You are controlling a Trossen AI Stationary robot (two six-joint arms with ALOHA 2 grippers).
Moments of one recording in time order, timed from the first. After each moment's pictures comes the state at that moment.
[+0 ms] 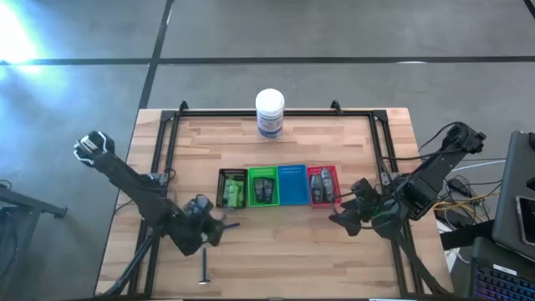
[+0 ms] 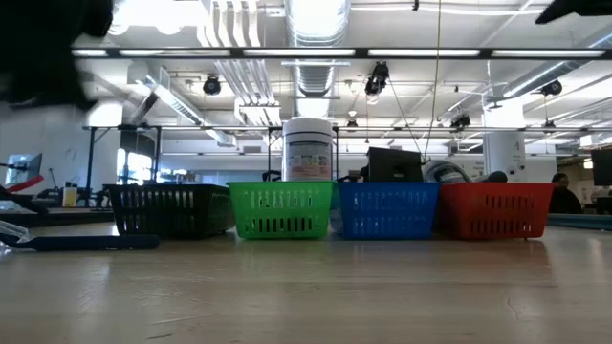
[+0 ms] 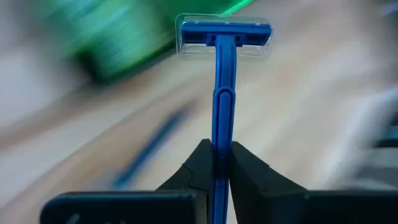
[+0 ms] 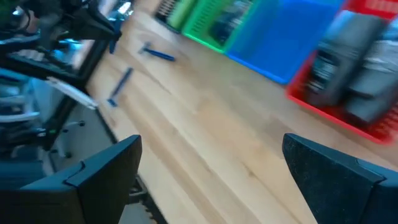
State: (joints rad) left arm -0.72 1.28 0.85 -0.64 -0.51 -1.67; right arm 0.73 1.14 1.08 -0.88 0.57 1.58
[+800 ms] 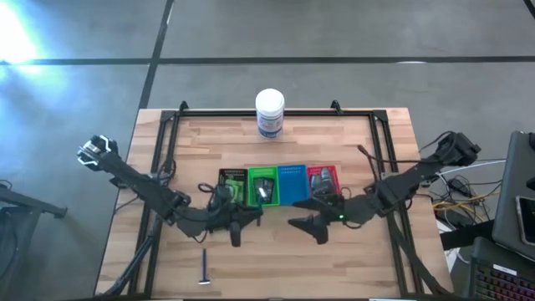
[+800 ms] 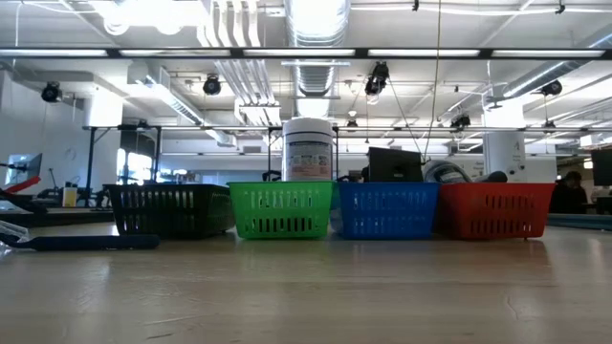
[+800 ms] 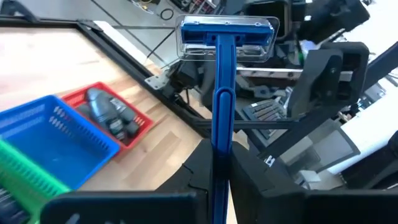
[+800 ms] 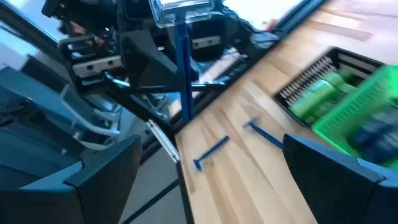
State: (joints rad) left arm -0.58 1.35 1.05 0.11 -0.76 -0.86; right arm 0.52 1.34 1.08 -0.06 0.51 0.96
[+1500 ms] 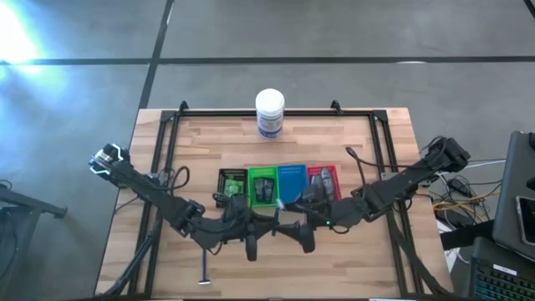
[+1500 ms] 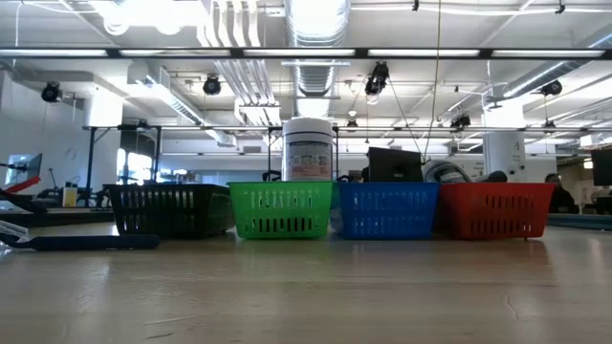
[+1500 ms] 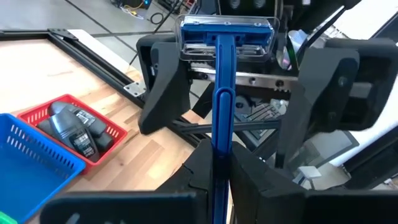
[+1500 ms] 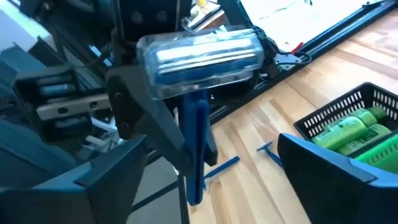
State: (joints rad) left arm -0.57 1.54 1.27 0.11 -0.75 -0.77; right arm 0.50 1.49 1.23 0.01 0.47 0.78
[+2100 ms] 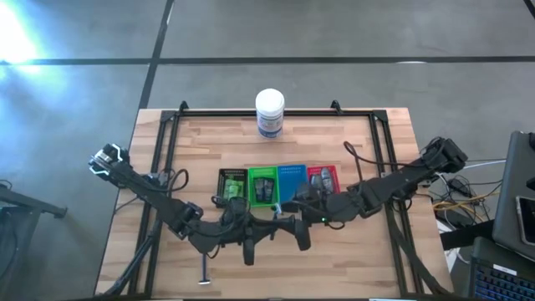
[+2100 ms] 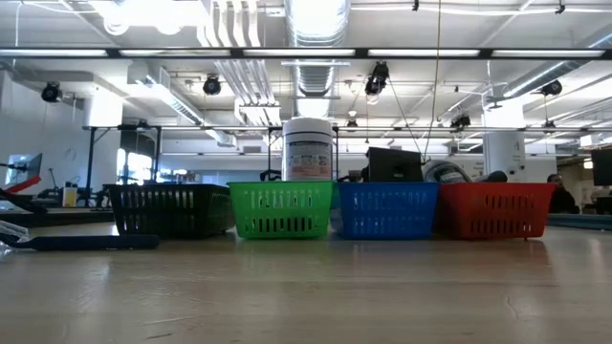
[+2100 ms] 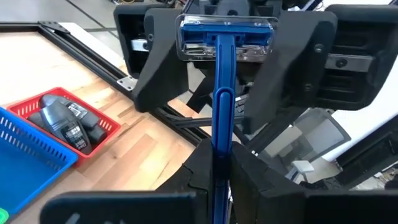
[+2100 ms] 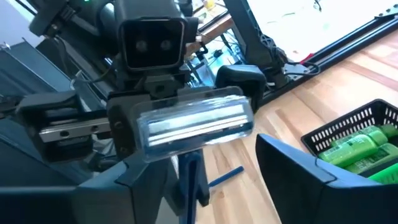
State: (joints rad) left arm -0.60 1.54 1.27 0.11 -0.74 -0.78; right arm 0.46 1.52 1.29 0.01 0.41 0.72
